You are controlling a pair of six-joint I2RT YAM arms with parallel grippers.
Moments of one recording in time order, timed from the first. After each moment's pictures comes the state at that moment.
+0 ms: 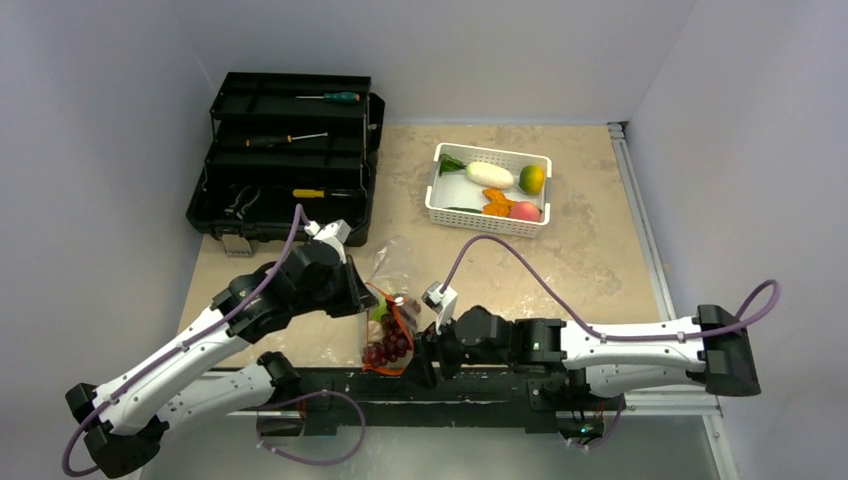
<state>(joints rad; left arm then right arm) -0.85 0.80 0.89 -0.85 -0.03 -0.96 1.39 1.05 0.63 -0.09 0.02 0.73</state>
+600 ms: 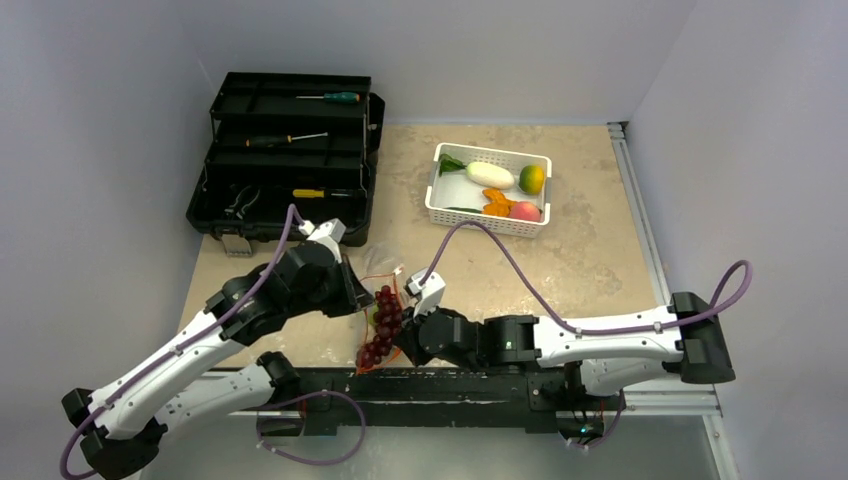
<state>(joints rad) -0.85 0.78 0.90 -0.86 -0.05 -0.96 1.50 1.25 0.86 -0.21 0.44 0.77</state>
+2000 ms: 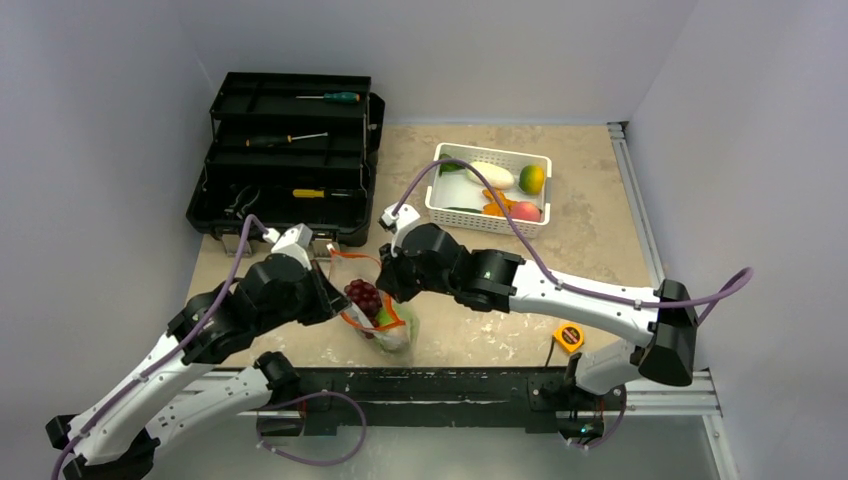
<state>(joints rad) -0.85 0.65 0.95 -1.02 -0.15 -0.99 1.18 1.44 1.25 -0.36 0.13 0.49</state>
